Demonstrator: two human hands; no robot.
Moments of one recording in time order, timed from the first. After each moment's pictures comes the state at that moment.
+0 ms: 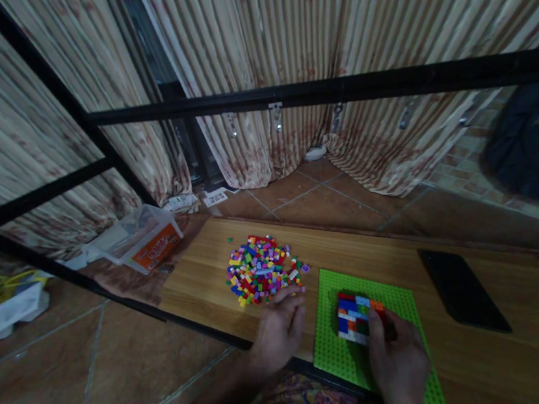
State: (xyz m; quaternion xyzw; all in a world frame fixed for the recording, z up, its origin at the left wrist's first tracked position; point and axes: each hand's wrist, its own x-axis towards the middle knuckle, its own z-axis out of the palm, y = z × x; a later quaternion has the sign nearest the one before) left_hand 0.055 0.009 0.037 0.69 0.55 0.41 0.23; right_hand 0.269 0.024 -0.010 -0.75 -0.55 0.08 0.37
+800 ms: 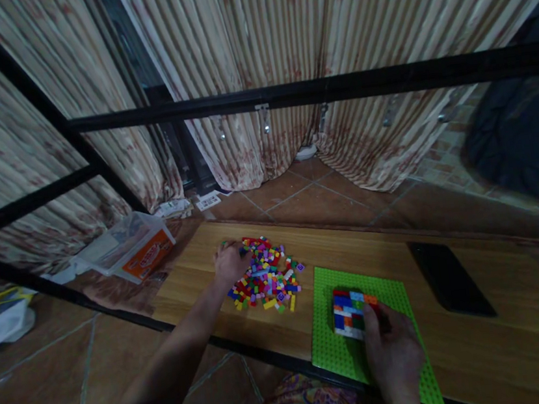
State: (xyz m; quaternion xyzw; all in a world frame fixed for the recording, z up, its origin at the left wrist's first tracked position) left_hand -0.052 0.121 0.048 0.58 0.80 0.17 0.04; right_hand 0.267 0.024 -0.008 -0.75 -0.54 0.09 0.37
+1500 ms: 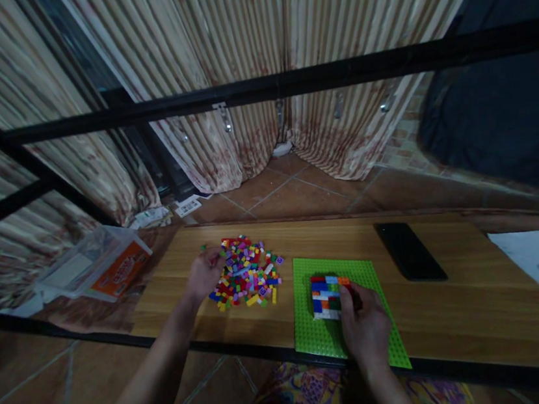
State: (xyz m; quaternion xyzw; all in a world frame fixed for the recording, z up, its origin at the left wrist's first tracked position) left_hand -0.067 0.106 0.051 0.66 0.71 0.24 0.09; right_hand 0.264 0.024 -0.006 -0.74 -0.52 0.12 0.42
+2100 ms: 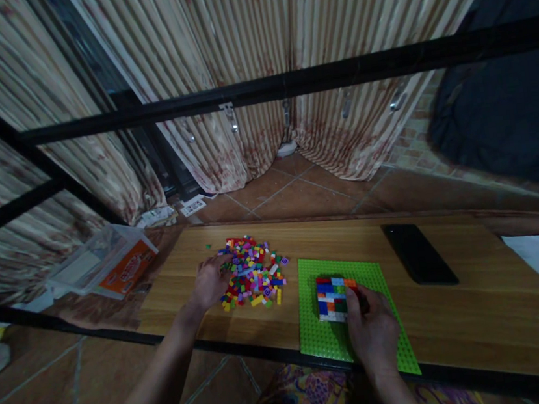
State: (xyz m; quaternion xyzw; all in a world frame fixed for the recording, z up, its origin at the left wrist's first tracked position) left_hand -0.068 0.087 0.043 0.69 0.70 0.17 0.08; right_hand 0.265 0.023 -0.007 -0.73 -0.53 0.11 0.41
